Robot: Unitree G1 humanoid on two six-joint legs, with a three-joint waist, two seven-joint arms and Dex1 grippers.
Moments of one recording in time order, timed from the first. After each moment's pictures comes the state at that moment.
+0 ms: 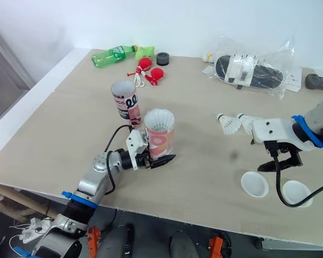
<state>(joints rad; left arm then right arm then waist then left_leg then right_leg) -0.45 0.08 -0.22 0.25 -0.17 0.00 -0.86 -0.66 -1.38 0.35 0.22 0.07 0.09 1.57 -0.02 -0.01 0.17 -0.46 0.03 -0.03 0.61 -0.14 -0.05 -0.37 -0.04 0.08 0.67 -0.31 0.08</state>
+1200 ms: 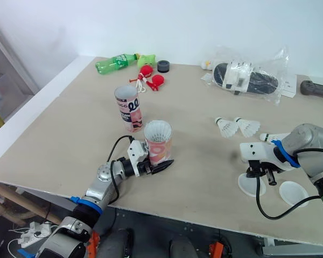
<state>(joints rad) -0.43 0.06 -0.22 0.45 -0.14 -0.22 -0.86 -0.58 -1.18 0.32 0.34 -0.12 0.08 1.56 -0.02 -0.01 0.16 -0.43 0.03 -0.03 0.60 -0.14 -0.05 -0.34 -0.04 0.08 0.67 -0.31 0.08</state>
